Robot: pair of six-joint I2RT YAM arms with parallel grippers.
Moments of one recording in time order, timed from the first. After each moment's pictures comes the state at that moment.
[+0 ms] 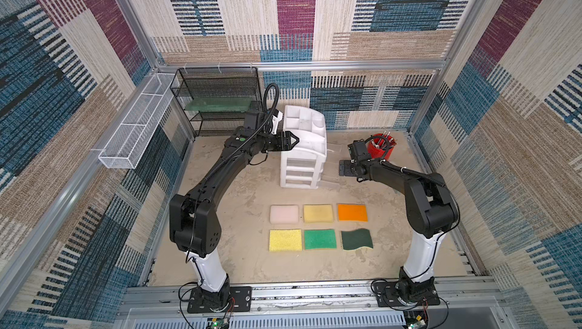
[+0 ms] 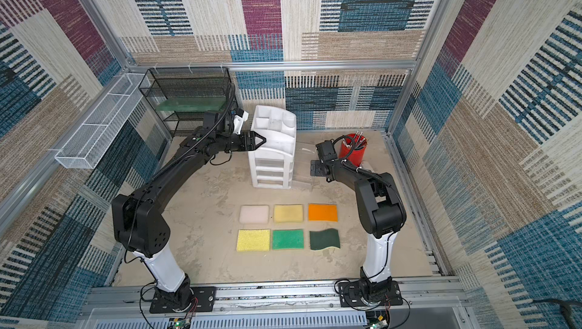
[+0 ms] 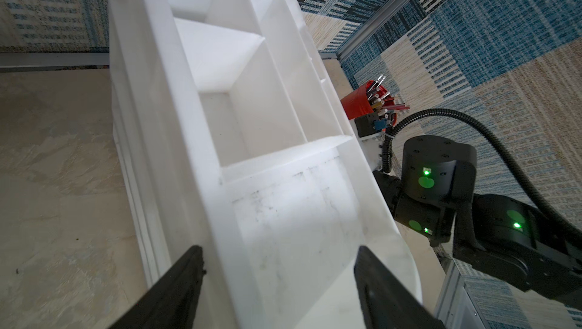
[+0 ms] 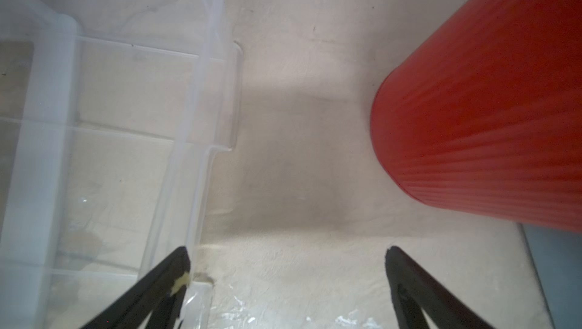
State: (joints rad) left arm -0.33 1.79 1.66 -0.48 0.49 -0.32; right arm 0.30 1.92 1.28 -0.30 0.22 0.29
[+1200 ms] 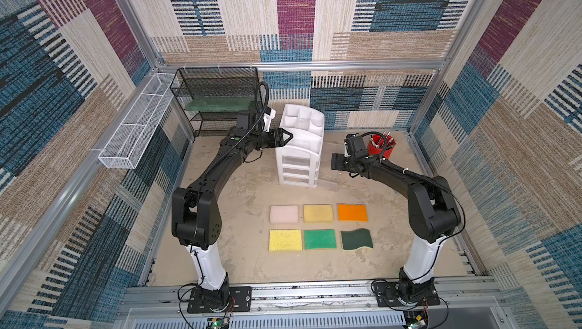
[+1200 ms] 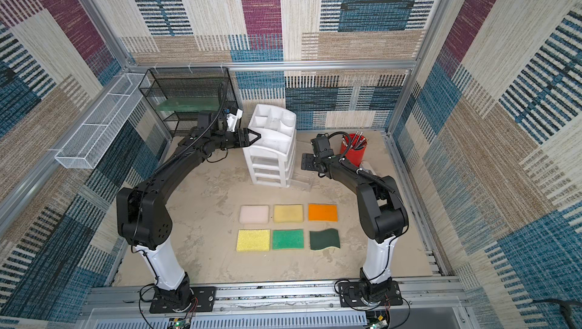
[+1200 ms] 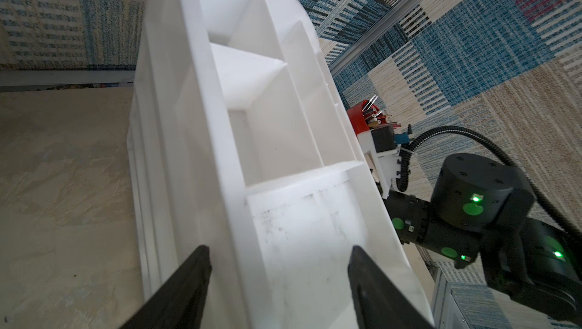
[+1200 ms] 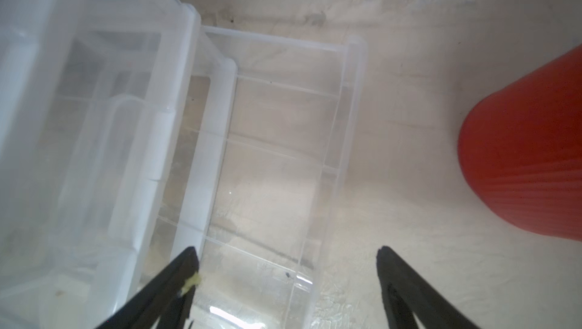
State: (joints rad) left arm -0.24 1.86 1.64 -0.36 0.61 -0.32; right arm 0.34 1.89 1.34 -0.31 0.08 0.37
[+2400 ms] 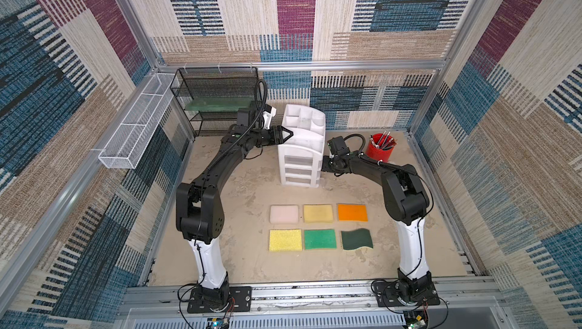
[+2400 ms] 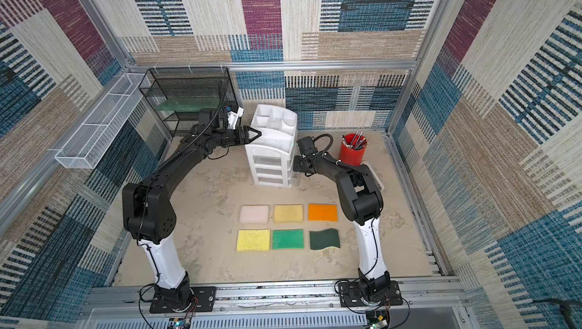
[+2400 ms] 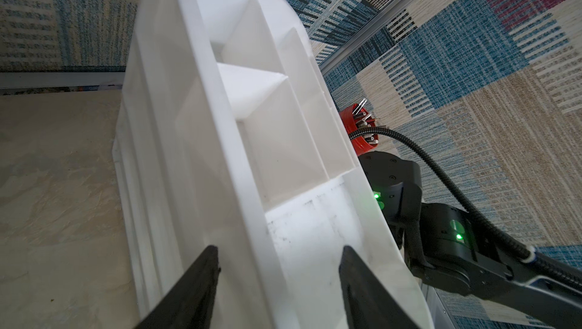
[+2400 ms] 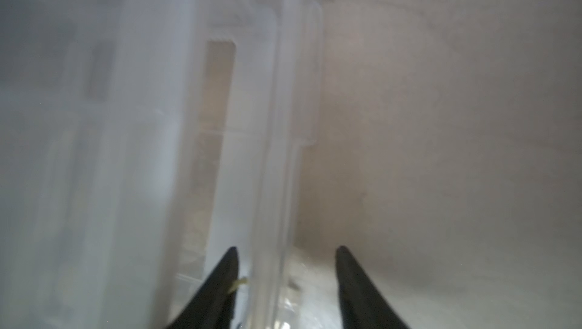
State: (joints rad) left arm -0.23 1.93 1.71 -0.35 0.69 -0.34; right arm 0.40 2.15 1.56 -0.37 0.01 0.46
